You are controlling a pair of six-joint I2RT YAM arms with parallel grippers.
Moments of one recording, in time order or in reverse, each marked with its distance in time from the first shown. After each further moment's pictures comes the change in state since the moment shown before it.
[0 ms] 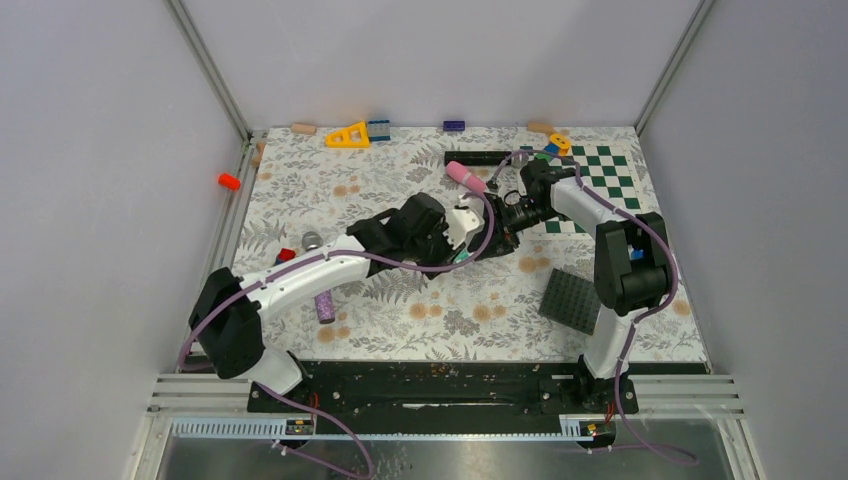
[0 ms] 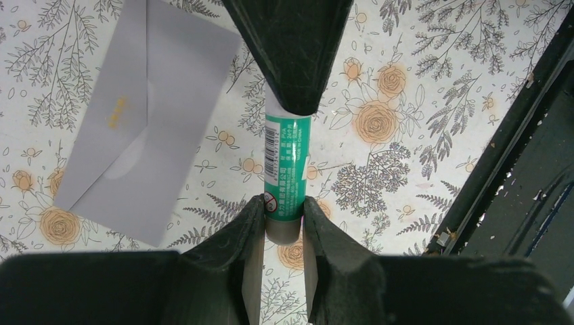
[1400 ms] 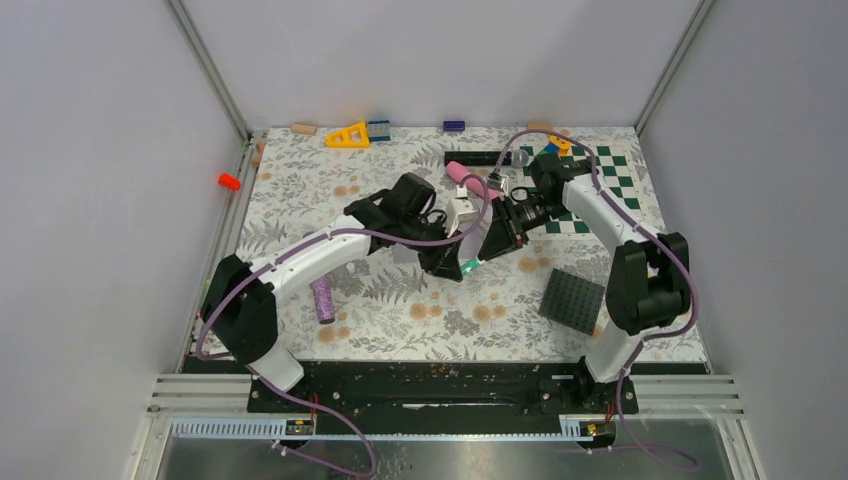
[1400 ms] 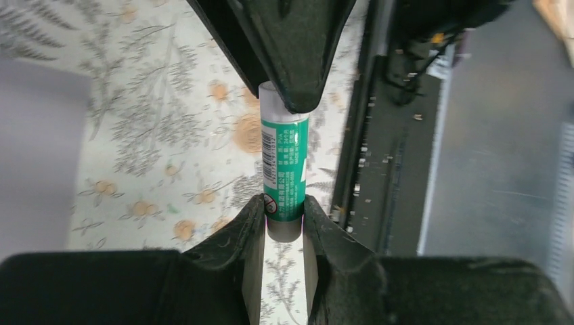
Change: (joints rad) left arm 0.107 0.072 0.066 -0.048 0.500 0.004; right arm 0.000 -0.109 0.045 -0.212 0.019 -0.378
